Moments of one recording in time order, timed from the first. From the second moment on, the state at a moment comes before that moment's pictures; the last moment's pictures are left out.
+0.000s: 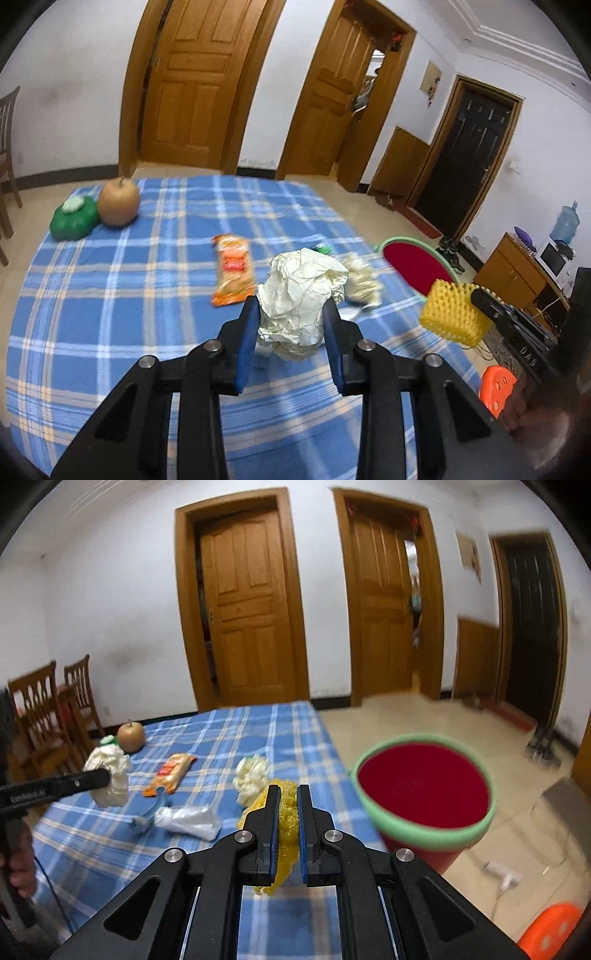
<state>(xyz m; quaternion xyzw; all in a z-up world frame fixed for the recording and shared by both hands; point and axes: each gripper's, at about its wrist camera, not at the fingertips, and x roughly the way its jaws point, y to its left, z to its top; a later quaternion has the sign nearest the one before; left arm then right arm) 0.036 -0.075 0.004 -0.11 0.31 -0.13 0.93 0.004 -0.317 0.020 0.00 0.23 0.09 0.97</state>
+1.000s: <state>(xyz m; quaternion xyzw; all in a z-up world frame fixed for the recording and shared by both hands) 0.225 -0.324 0.003 0.01 0.33 -0.27 0.91 0.136 -0.506 0.008 0.01 0.16 -0.05 0.99</state>
